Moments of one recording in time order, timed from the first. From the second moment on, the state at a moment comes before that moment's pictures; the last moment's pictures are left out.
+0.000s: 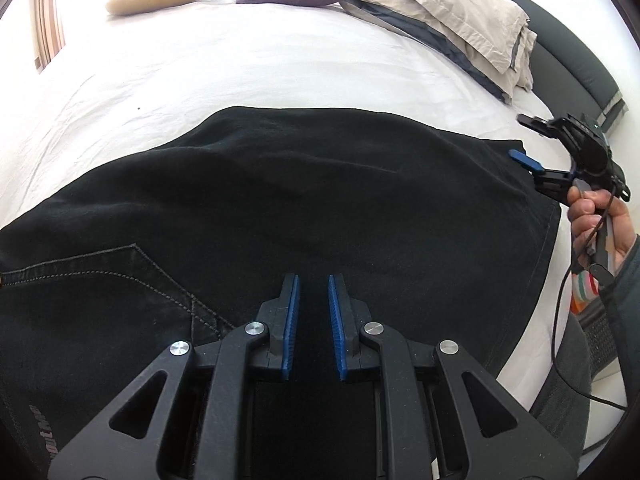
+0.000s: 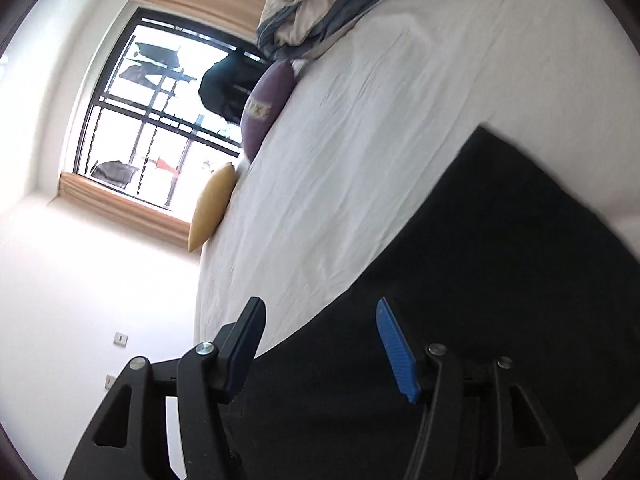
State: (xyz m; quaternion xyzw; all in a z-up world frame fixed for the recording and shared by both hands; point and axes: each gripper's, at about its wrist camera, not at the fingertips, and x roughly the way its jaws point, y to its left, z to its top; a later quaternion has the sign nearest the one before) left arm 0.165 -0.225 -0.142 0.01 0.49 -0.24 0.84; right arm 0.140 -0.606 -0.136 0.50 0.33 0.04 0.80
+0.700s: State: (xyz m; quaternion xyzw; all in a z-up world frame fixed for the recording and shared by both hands) left arm 0.173 -0.249 -0.145 0.01 0.50 -0.26 0.83; right arm -0.035 -0.682 -0.150 0.55 0.31 -0.17 0.75
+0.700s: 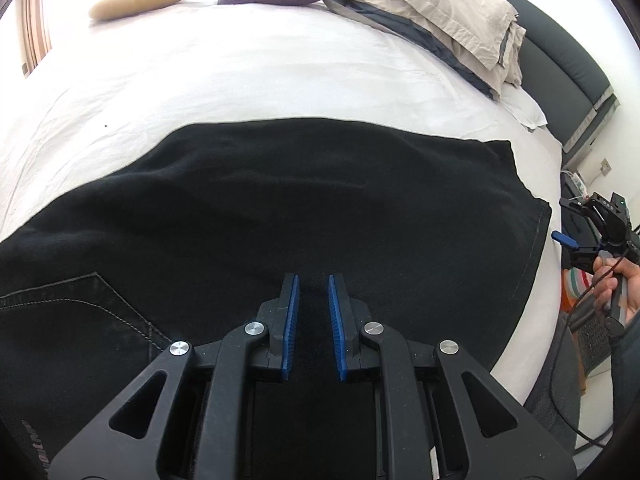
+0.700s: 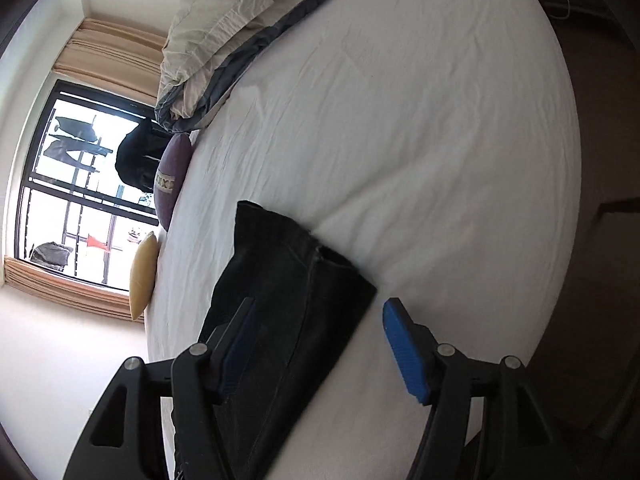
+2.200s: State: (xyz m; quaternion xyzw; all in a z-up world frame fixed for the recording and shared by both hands) left arm 0.192 -0.218 -0.173 -0.08 0.52 -0.27 0.81; right arm -0.008 -0.663 -0.156 0.59 0.26 -0.16 0.75
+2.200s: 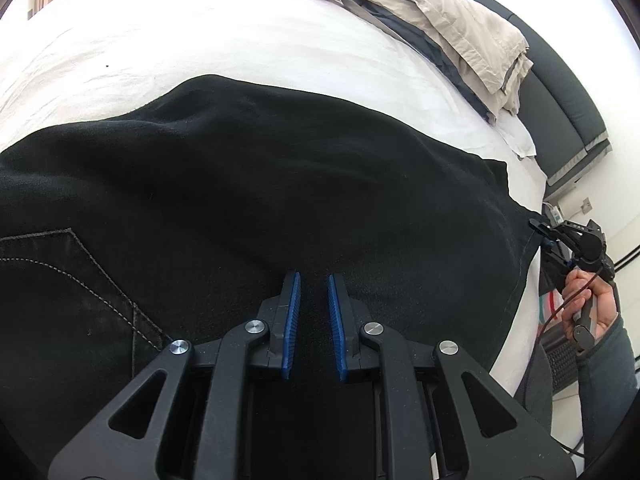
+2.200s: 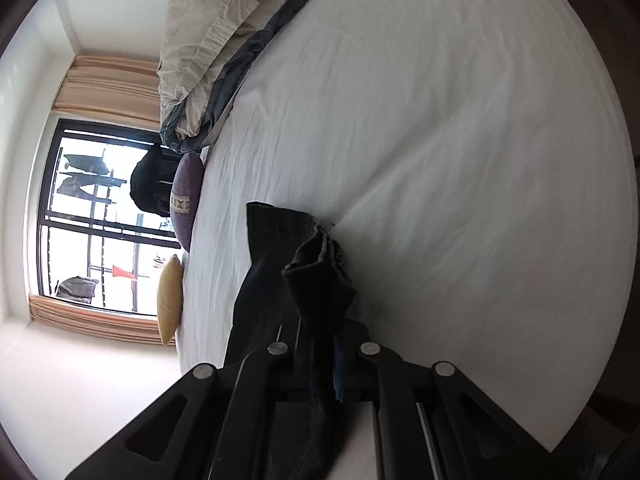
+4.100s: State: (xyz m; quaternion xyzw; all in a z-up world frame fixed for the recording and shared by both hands) left arm 0.191 -0.060 -0.164 -0.39 0.53 -0.24 0.72; right arm 0.027 -0.176 -0.094 -0.23 0.42 0.15 0.86
